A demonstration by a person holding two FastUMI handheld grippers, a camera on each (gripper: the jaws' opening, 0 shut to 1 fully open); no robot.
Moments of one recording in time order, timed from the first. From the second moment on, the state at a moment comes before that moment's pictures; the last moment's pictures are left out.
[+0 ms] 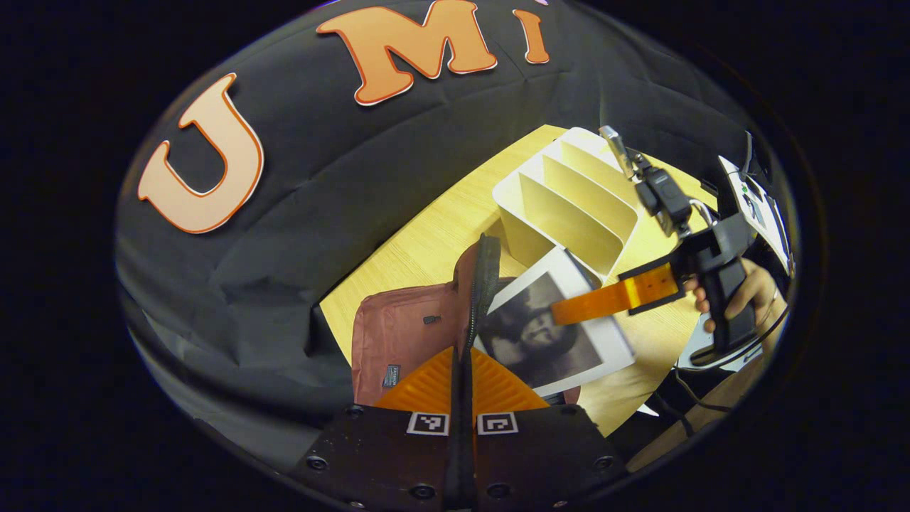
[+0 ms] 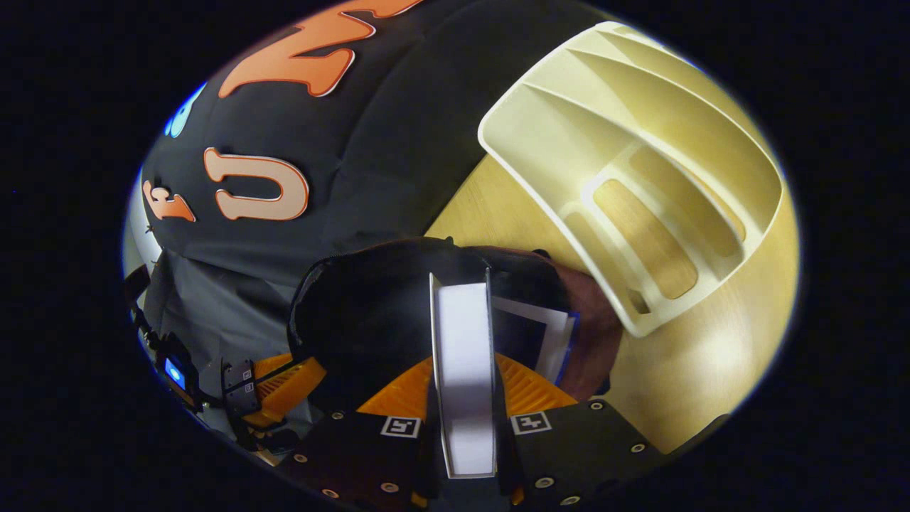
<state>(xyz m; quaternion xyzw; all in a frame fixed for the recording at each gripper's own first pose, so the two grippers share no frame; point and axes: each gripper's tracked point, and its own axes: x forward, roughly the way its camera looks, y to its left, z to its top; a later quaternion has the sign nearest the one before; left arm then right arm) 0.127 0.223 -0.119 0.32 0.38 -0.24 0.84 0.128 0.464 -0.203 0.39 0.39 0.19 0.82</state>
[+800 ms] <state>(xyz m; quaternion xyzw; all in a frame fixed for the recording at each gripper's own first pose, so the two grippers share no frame) 0.124 0.218 -0.121 0.32 0.37 -0.25 0.83 0.128 0.481 -0.262 0.28 0.45 0.12 0.84</state>
